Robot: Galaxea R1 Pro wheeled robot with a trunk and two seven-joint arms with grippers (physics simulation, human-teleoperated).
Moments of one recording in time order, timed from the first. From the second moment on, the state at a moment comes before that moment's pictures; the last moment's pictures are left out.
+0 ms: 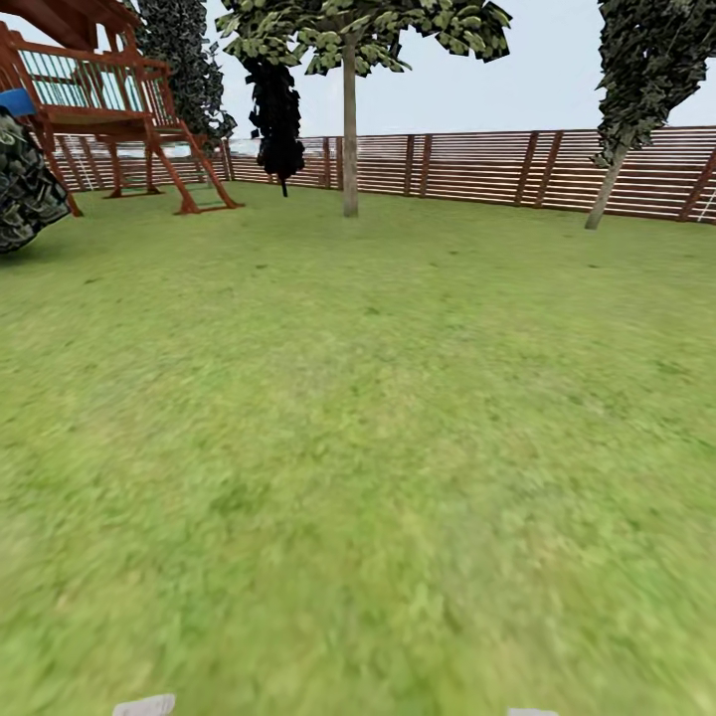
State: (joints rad) left arm -0.37 0.18 0.10 -0.08 0.07 -0.29 0.00; right arm -0.36 -0.01 0.12 -0.03 -0.15 -0.45 -0.06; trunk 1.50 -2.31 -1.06
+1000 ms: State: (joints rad) left arm -0.37 0.18 0.10 -0.08 0.07 -0.29 0.00; right arm -0.36 -0.01 0.12 -0.03 -0.15 -0.45 -0.06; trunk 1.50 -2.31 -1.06
